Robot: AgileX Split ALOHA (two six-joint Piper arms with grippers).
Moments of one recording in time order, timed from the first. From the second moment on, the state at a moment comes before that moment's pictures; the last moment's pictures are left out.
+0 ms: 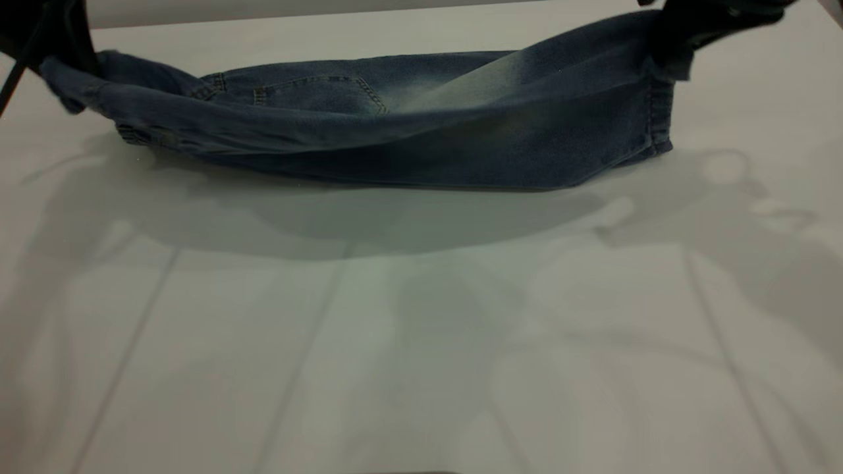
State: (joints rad) left arm -0.03 2.02 -1.48 -0.16 0.92 -0.13; right arm 0.23 1.77 -0.96 0.50 0.26 -0.41
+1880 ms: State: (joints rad) left arm -0.03 2.25 -1.49 -0.88 0.13 -0.12; right arm 0.14 2.02 -1.19 0.50 0.01 -0.41
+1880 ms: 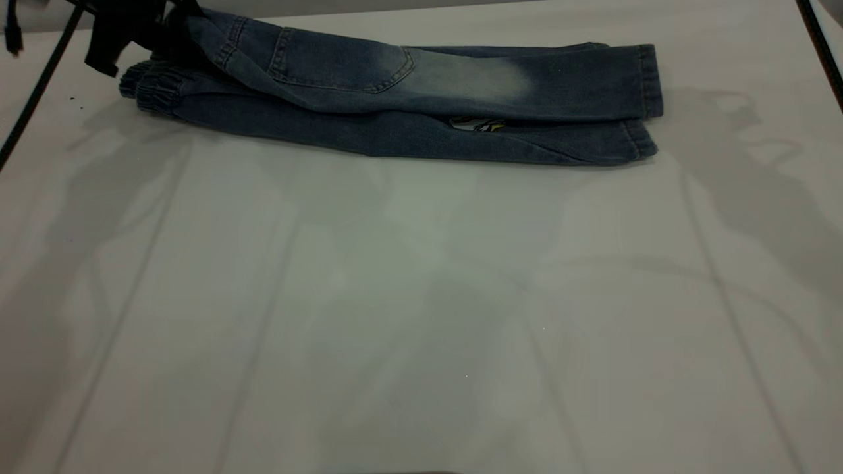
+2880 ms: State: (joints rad) left arm 0.02 2.25 -1.89 -0.22 0.87 0.32; right arm 0.30 1.91 -1.22 0.50 0.27 -0.44
